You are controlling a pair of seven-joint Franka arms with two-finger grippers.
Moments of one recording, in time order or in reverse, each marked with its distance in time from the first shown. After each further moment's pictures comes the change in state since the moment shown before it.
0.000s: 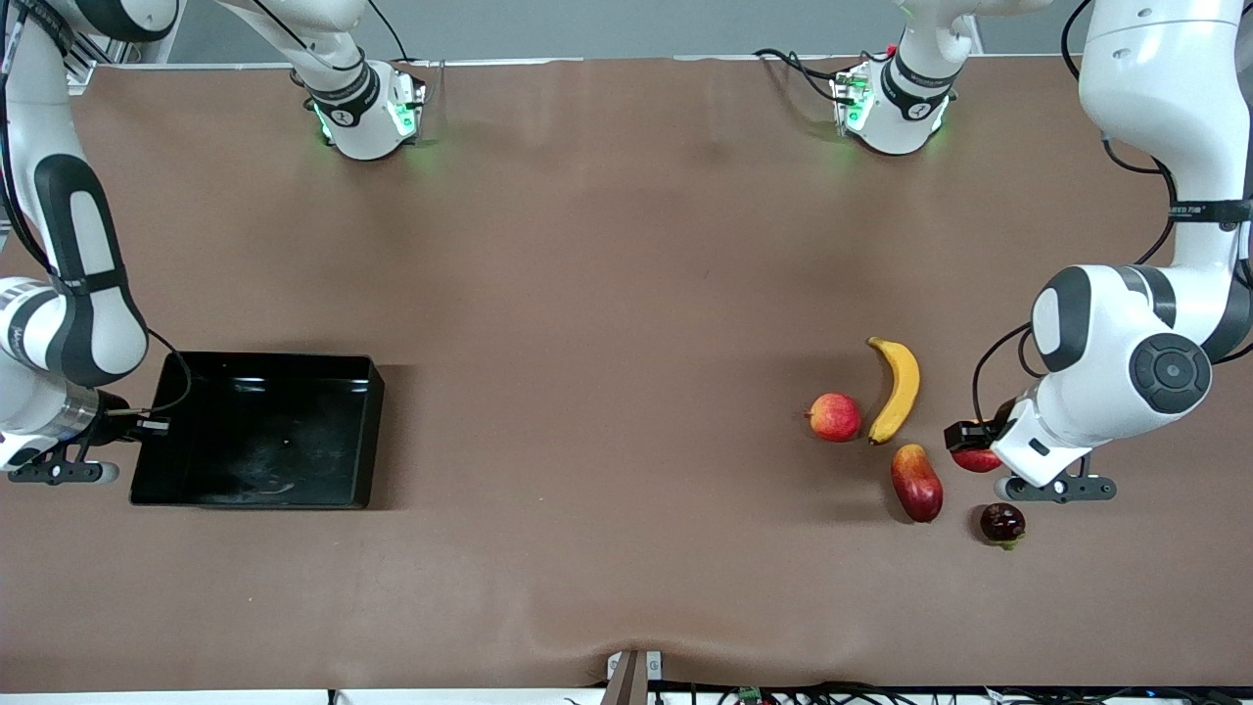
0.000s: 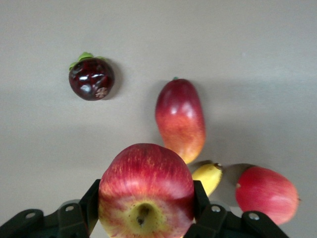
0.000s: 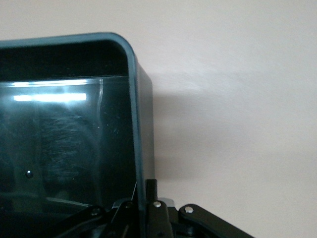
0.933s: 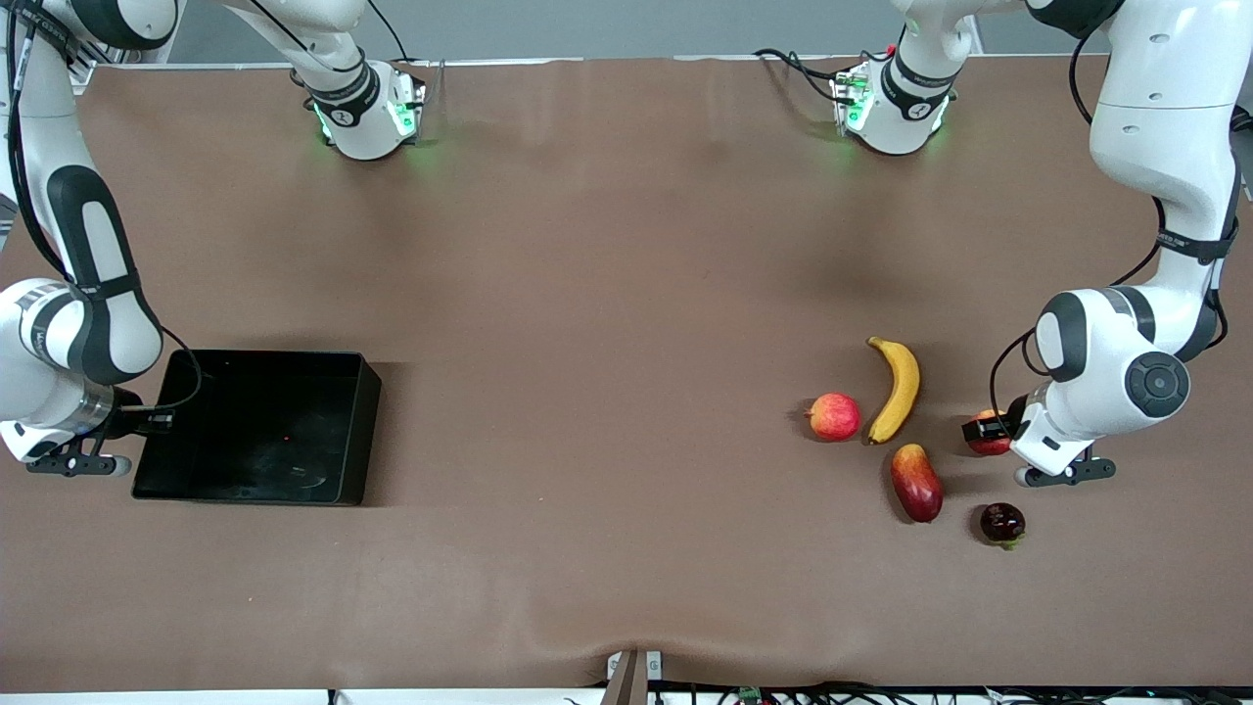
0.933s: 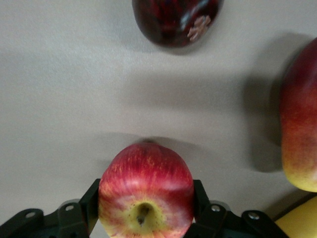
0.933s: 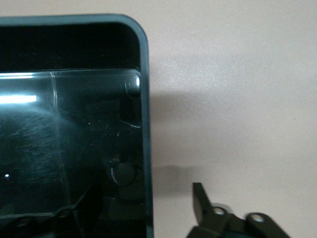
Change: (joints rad) left arm 0.143 0.093 0.016 -0.203 0.000 0.261 0.018; right arm -0.034 0.052 -0.020 -0.066 -0.001 0.128 0.010
